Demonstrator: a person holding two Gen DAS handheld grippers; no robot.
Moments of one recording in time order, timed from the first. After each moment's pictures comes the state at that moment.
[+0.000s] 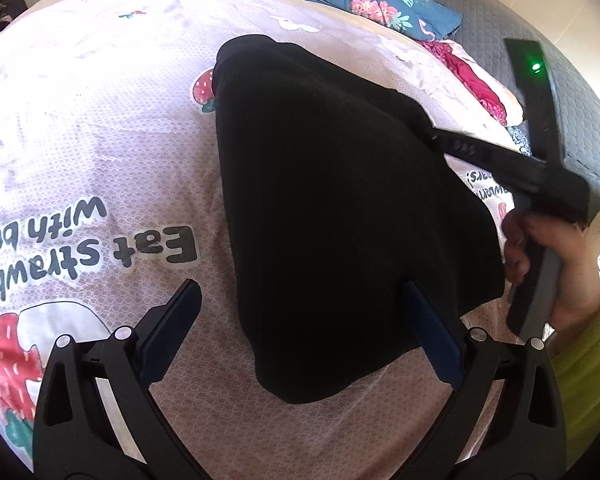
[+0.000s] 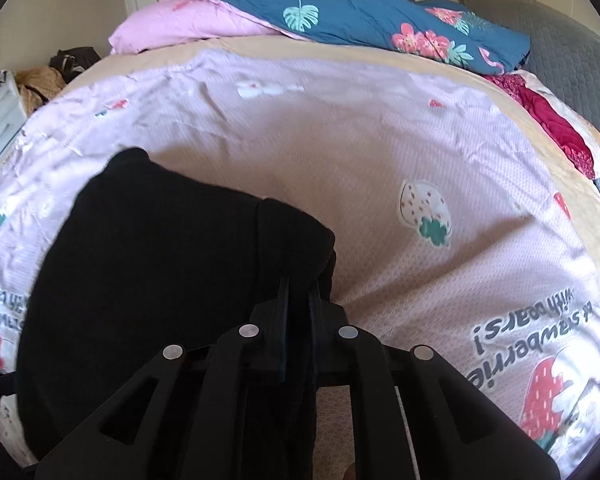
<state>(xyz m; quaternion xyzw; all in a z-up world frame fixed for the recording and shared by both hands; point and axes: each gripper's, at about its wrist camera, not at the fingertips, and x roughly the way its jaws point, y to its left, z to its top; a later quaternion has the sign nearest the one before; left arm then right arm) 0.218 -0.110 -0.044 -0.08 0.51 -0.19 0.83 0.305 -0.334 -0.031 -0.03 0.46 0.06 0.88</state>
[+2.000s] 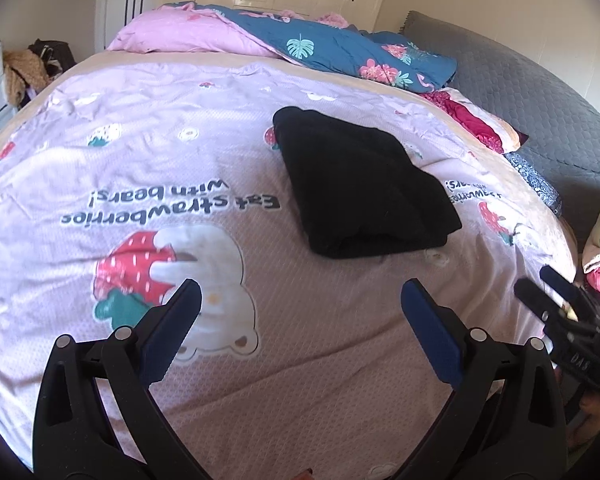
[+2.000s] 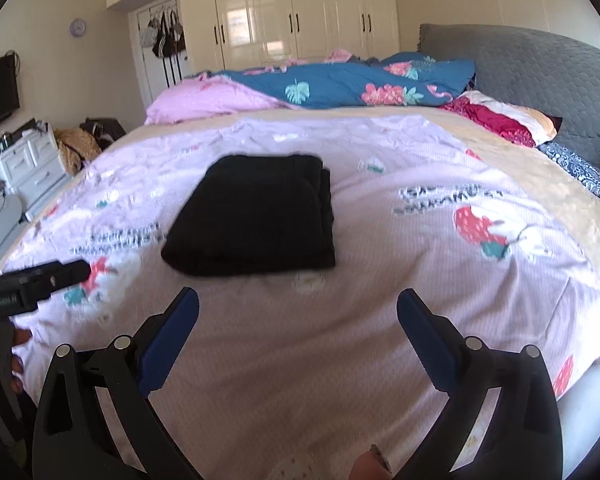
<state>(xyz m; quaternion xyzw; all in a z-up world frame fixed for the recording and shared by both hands) 0.059 -0.045 0.009 -0.06 0.40 -0.13 0.91 -0.002 -0.347 0.025 0.04 0.34 0.06 0.94</state>
